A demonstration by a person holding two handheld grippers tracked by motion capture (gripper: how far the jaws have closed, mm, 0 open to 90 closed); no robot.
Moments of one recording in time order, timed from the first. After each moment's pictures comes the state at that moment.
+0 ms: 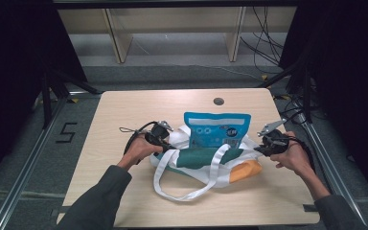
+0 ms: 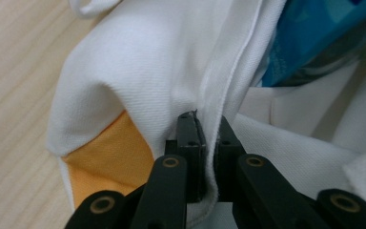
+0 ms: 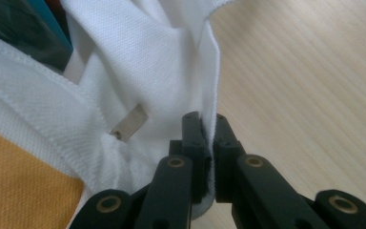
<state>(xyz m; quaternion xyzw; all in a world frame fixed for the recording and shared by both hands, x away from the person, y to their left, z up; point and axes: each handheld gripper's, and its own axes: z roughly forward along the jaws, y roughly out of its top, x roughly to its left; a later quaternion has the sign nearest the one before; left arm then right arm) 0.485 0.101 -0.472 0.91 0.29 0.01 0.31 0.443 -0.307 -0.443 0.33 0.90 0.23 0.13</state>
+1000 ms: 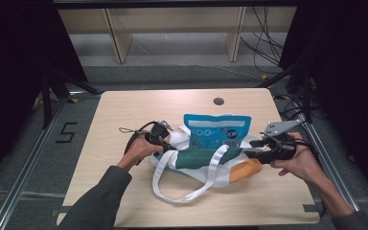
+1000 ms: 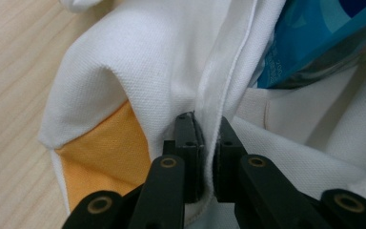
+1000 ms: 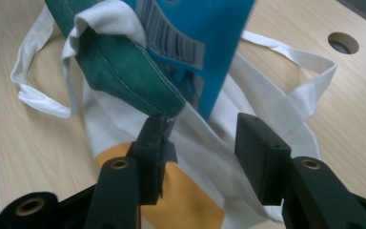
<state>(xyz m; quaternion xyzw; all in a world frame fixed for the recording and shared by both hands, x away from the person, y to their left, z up) 0.481 0.101 -0.464 0.91 0.29 0.01 0.30 0.388 -0.281 -0.378 0.28 0.88 0.35 0.13</state>
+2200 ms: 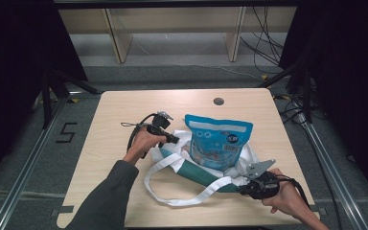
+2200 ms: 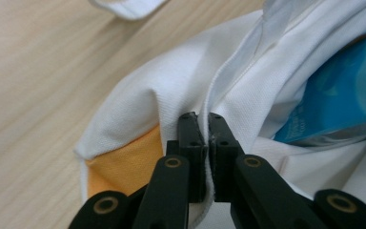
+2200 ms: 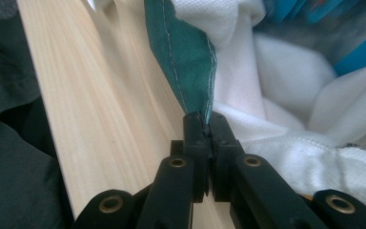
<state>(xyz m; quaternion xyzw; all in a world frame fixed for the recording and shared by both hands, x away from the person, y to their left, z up) 0.508 0.096 -0.464 0.88 0.33 0.01 0.33 0.333 -0.257 -0.469 0.22 0.93 0.28 0.03</state>
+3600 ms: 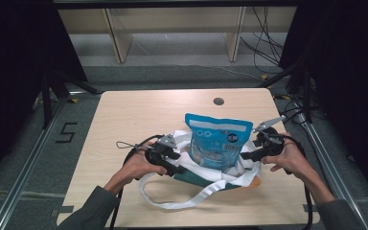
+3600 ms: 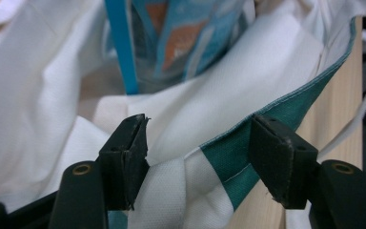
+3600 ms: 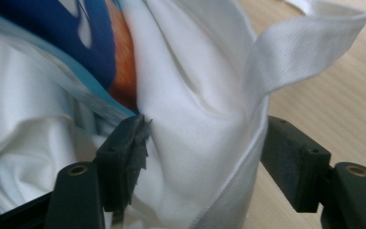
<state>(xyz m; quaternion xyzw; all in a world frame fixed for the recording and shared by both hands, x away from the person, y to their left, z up) 0.408 0.084 -0.444 0.91 0.19 0.01 0.36 0.428 -0.279 -0.420 0.36 0.88 0.30 0.07</state>
